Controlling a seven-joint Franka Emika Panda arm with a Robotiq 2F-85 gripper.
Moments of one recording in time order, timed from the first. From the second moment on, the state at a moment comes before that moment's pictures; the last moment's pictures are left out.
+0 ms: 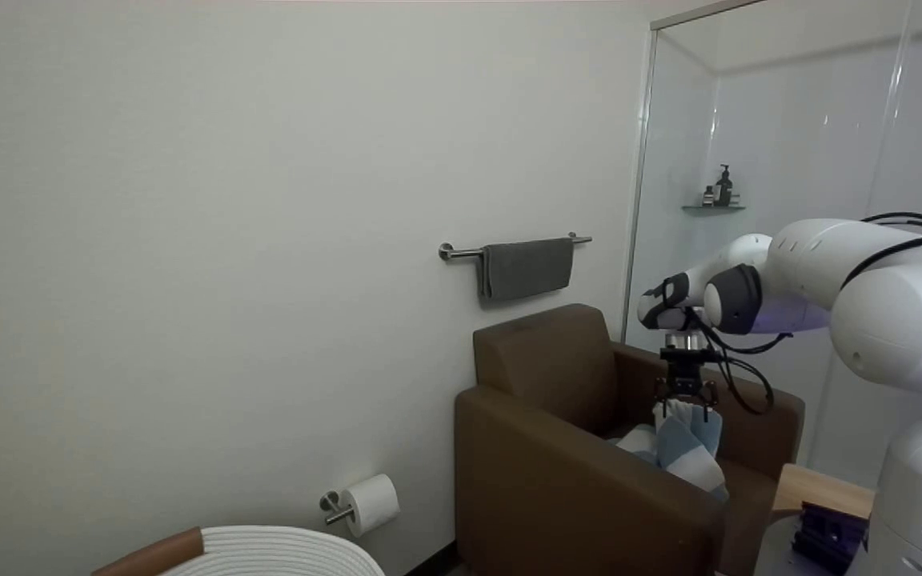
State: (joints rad) arm -0.97 1.48 -0.15 -0.64 0.15 1.68 0.23
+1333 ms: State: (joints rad) arm -0.97 1.50 -0.07 -0.85 0.16 2.27 0.19
